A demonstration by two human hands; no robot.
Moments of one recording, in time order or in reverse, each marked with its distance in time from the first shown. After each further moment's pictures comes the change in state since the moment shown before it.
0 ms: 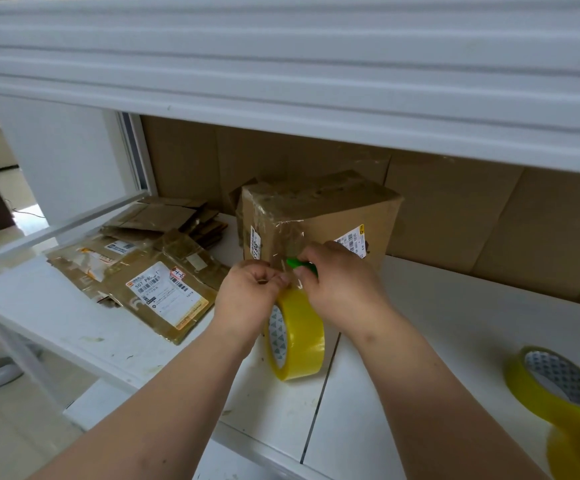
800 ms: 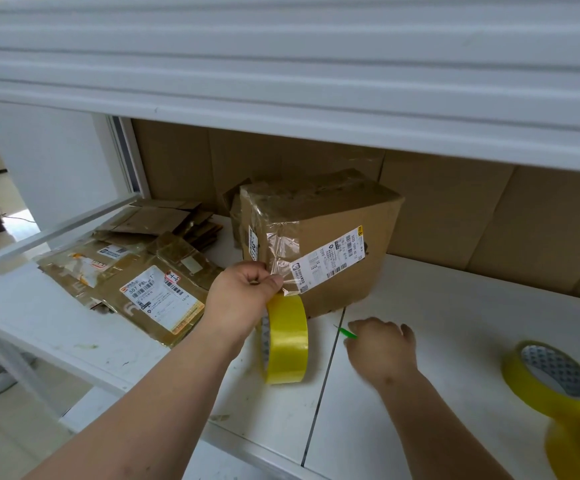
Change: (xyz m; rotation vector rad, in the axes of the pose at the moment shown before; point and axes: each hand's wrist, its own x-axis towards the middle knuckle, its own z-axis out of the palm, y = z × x) left_hand 0.007 -0.006 -0.007 -0.033 -0.044 -0.021; right_hand -0.062 0.083 0.057 -0.416 -0.340 0.465
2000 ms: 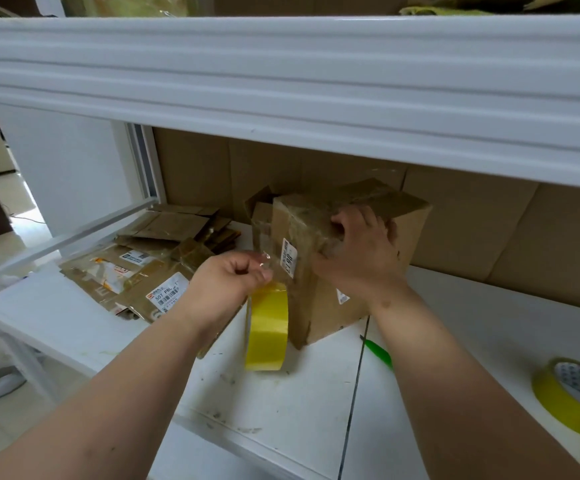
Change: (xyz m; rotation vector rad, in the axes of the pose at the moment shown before) left_hand 0.027 0.001 -0.071 -0.107 -0.140 -0.003; right_hand 0.037 -0.088 -0.116 0.474 0.455 -0.264
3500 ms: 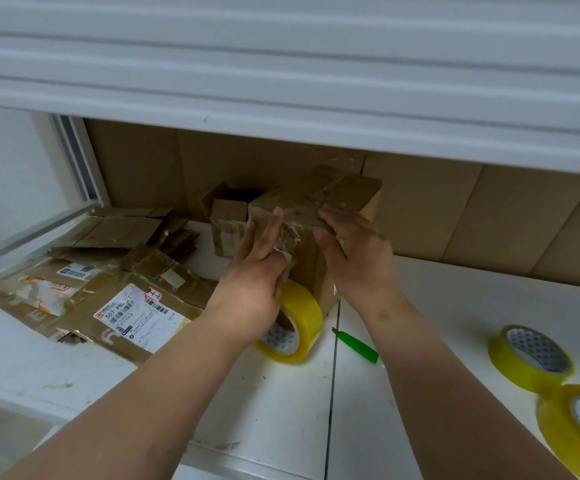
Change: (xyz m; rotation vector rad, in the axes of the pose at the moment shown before) left_hand 0.022 -0.008 0.055 0.705 -0.180 0.695; right_hand -0.018 0.020 -0.009 0.135 0.219 -0.047
